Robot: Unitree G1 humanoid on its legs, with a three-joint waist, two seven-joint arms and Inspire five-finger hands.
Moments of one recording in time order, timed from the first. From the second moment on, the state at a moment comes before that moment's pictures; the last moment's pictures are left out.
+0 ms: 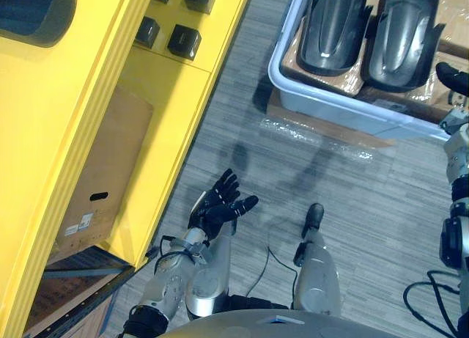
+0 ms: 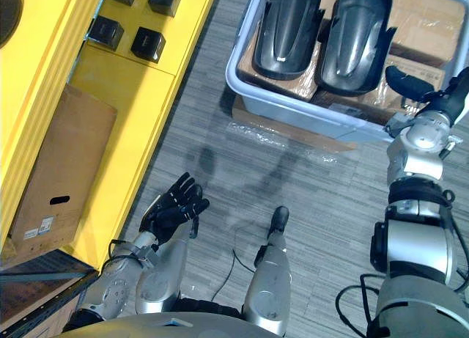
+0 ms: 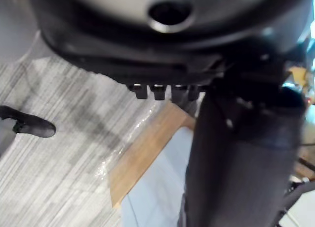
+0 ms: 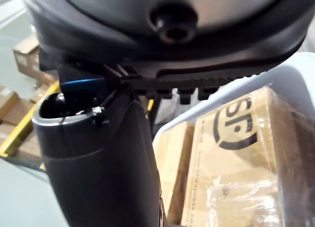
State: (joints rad) left arm 0.10 0.16 -0.30 0.29 -0.68 -0.09 -0.25; right arm -0.85 -0.84 -0.13 0.96 0.41 -0.03 -0.38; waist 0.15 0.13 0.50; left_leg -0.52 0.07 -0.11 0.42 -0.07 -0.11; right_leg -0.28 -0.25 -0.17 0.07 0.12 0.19
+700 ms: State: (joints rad) left arm 0.07 0.07 -0.34 0.38 -0.72 -0.17 -0.25; right arm -0.96 -0.92 -0.01 0.96 0.41 0.05 -0.36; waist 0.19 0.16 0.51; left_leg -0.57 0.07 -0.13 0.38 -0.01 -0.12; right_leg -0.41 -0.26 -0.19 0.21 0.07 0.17
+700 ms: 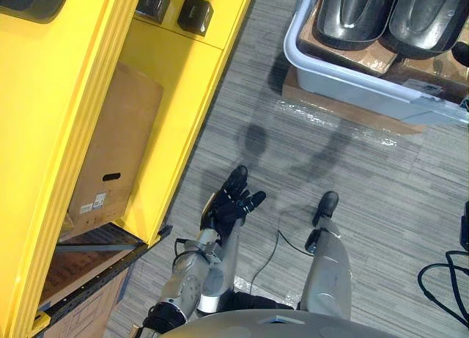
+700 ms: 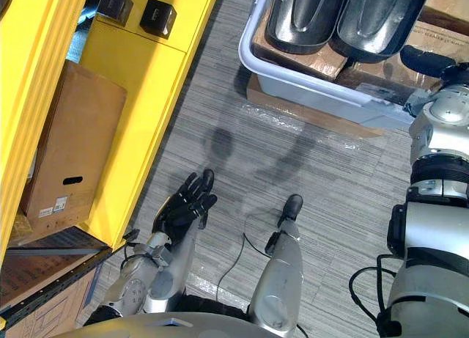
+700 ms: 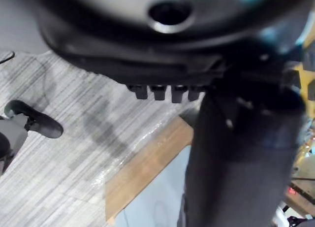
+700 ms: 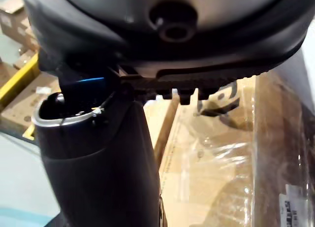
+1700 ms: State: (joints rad) left arm 0.09 0.10 -0.34 0.40 -0.72 -0.15 -0.25; right arm -1.05 -0.96 0.12 0.97 0.36 0.02 -0.34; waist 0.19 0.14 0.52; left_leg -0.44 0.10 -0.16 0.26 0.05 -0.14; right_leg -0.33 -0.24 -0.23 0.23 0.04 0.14
